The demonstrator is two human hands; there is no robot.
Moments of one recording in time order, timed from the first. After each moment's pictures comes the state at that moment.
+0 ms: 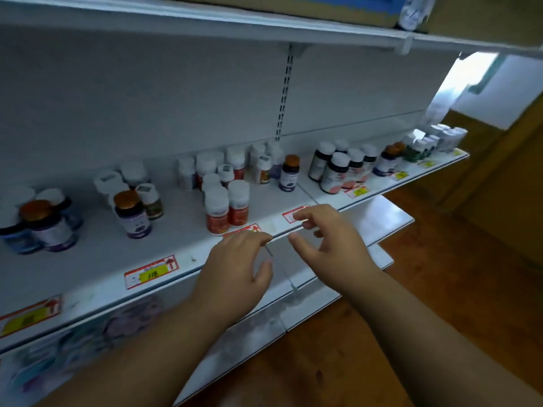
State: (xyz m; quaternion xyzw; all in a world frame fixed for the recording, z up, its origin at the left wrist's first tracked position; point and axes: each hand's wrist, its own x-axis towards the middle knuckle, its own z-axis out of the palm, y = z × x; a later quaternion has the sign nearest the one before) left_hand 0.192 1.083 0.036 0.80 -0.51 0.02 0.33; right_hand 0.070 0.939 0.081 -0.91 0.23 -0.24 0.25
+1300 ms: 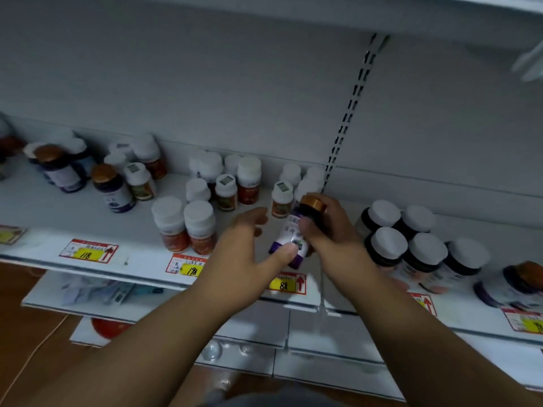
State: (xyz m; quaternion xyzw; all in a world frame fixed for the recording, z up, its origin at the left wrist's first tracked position) left_hand 0.210 0.851 0.044 0.88 -0.17 -0.01 0.44; right_hand 0.206 0.671 0.044 -0.79 0.02 -0.05 0.61
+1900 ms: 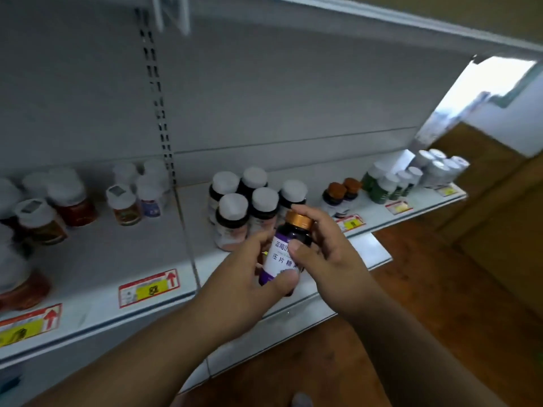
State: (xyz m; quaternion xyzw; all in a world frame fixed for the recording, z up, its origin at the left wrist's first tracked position) left_hand 0.122 0.720 0.061 0.70 -0.39 -0.27 0.53; right_hand 0.024 0.587 0.093 -0.76 0.19 -0.16 0.60
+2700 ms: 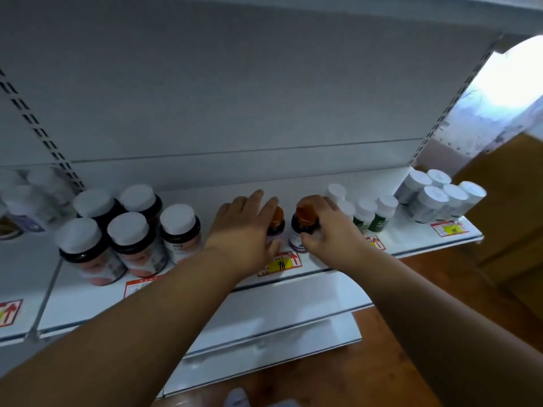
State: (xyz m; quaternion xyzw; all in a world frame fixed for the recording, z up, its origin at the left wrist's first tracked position) left_hand 0.135 0.419 0.019 0.90 -0.43 0.07 0.05; right_hand 0.039 0.245 0.036 -0.95 0.11 -0.08 0.27
